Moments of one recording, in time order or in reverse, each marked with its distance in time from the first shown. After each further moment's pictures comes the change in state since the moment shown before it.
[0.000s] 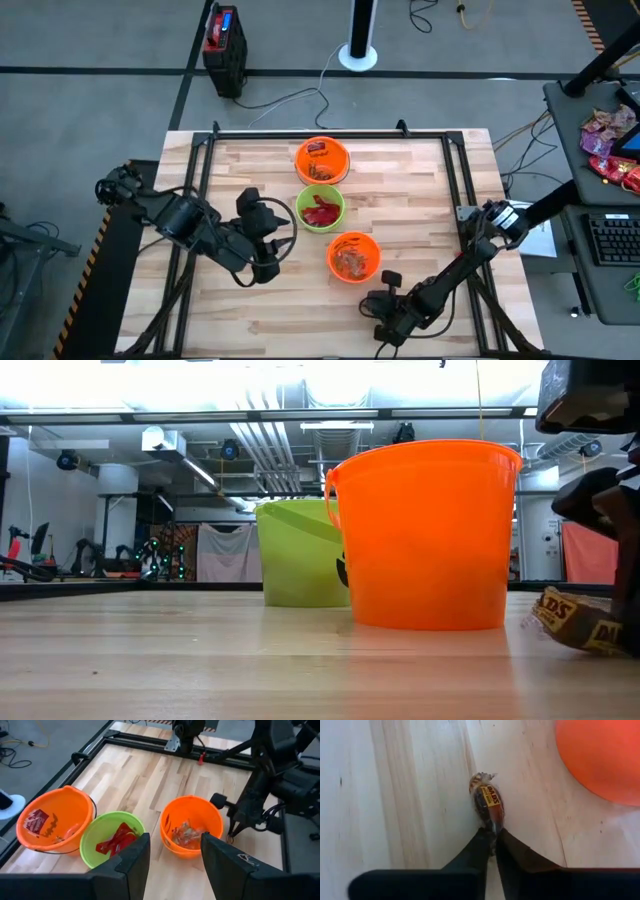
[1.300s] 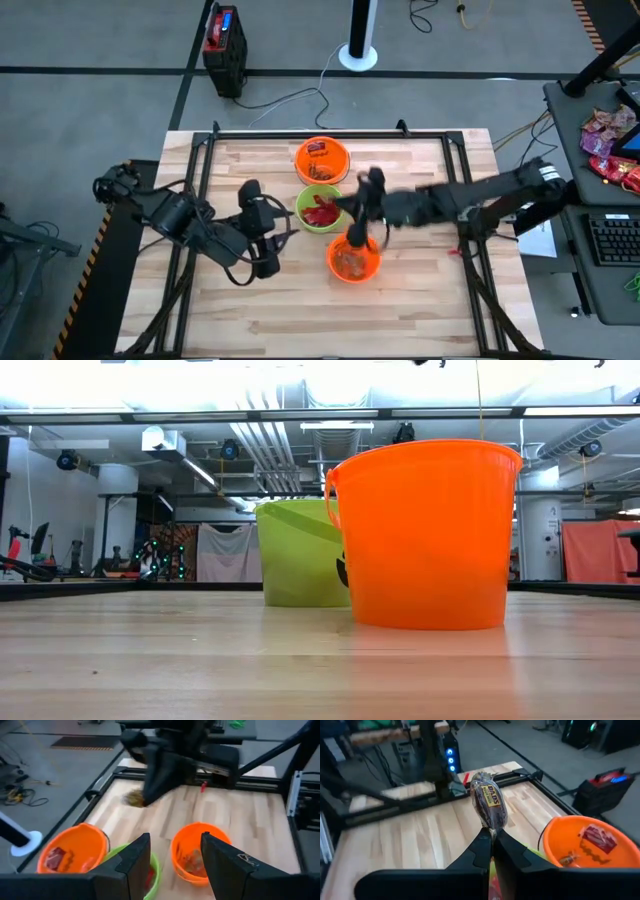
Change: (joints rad) left arm -0.002 -0.017 -0.011 0.137 -0.089 0.196; right arm -0.504 -0.499 0.211 0.121 0.137 -0.628
